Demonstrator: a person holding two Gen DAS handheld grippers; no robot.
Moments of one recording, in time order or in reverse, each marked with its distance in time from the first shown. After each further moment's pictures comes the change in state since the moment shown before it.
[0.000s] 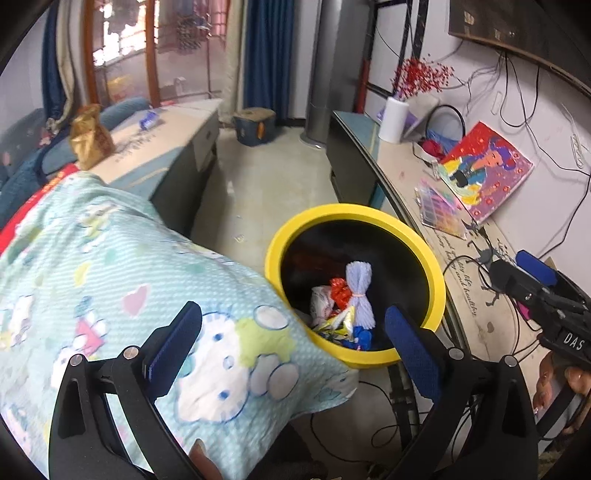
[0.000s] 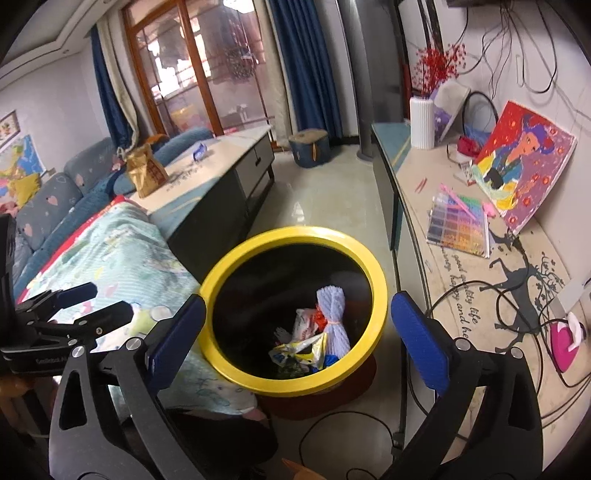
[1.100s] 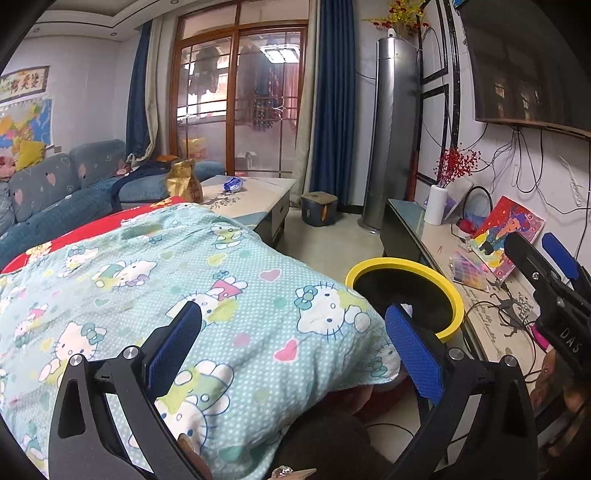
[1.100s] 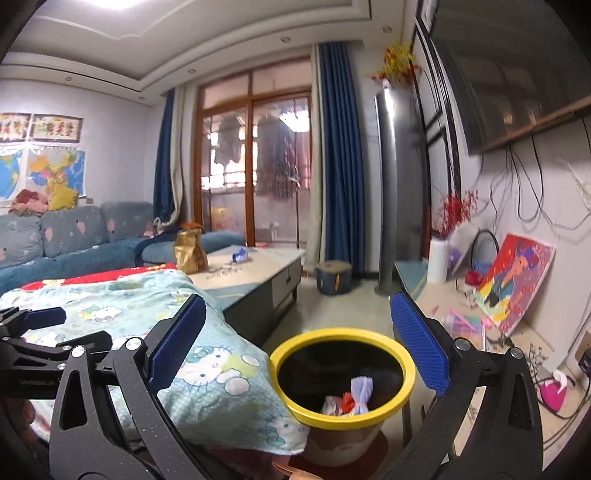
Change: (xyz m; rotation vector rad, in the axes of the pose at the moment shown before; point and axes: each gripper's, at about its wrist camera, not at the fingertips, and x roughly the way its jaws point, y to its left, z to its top) left arm -0.157 0.045 -0.125 -0.129 -0.373 0.199; right arm -0.119 0.103 -0.084 -0.225 -0.557 0.044
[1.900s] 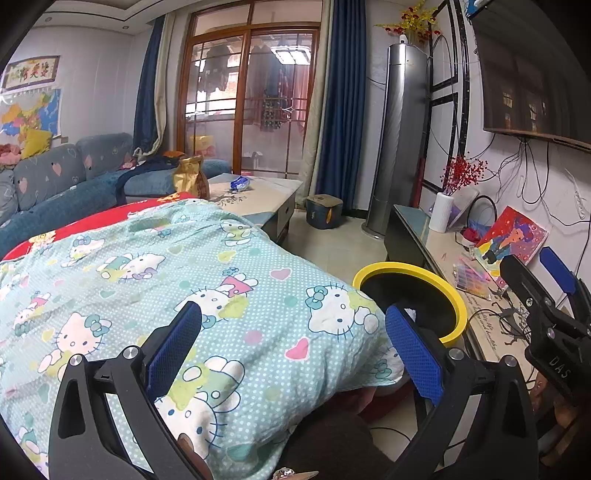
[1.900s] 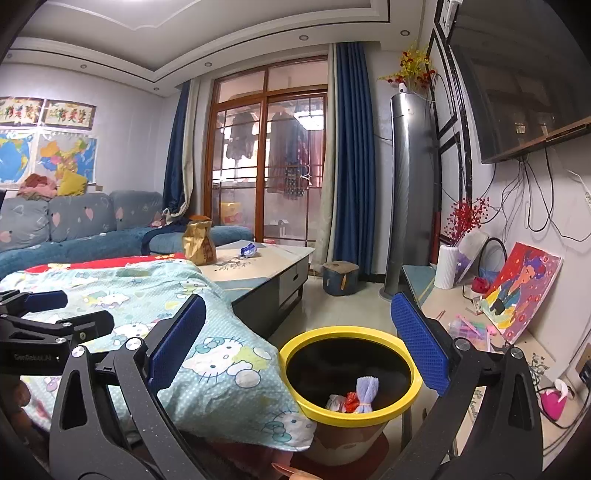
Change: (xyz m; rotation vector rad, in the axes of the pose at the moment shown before) left arm 0.000 0.015 -0.001 -0.041 -0.006 0.005; right arm -0.001 0.013 -0.004 -0.040 0.023 0.026
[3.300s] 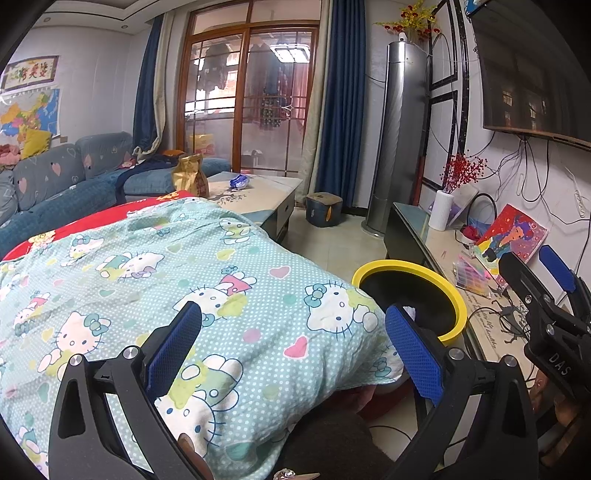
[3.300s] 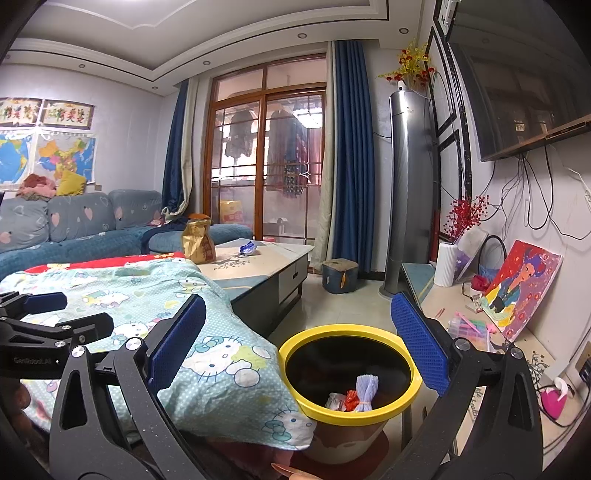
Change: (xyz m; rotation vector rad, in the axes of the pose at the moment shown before) left arm 0.002 -0.002 -0.003 0.004 0.004 0.001; right arm 0.000 0.000 -0.001 0.002 0.004 0.001
